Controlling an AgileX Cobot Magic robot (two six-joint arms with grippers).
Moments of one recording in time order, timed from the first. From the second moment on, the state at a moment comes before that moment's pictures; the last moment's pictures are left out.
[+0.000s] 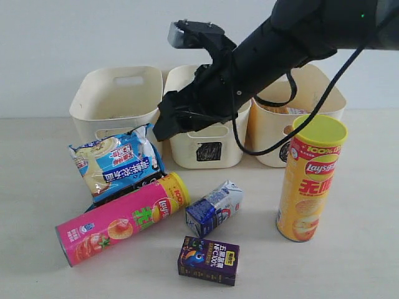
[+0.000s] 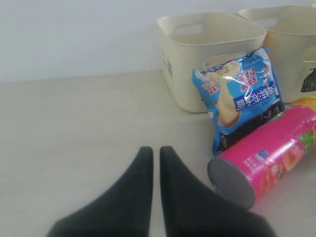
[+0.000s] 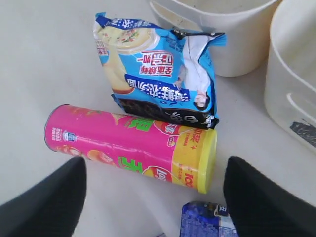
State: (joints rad) left arm -0.06 0.00 0.00 0.02 0.28 0.02; right arm 0.53 1.84 -1.50 0.70 0.77 -0.63
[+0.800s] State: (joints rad) left arm -0.06 0.00 0.00 0.02 0.28 0.02; right arm 0.63 2.06 -1.57 0.69 0.53 -0.65
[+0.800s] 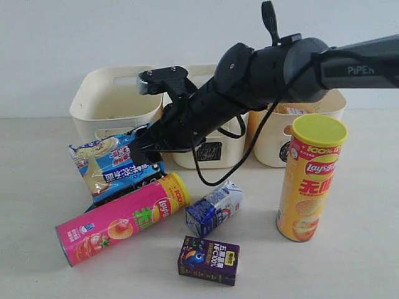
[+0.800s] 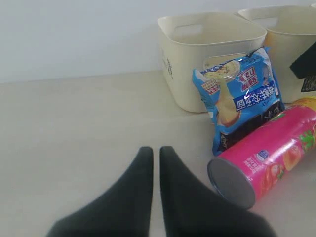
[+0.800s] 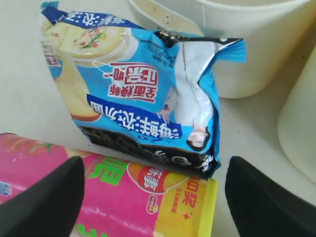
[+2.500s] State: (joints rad) left arm -0.06 0.00 0.00 0.02 0.28 0.02; right arm 0.61 2.35 -1.81 0.87 0.60 -1.06
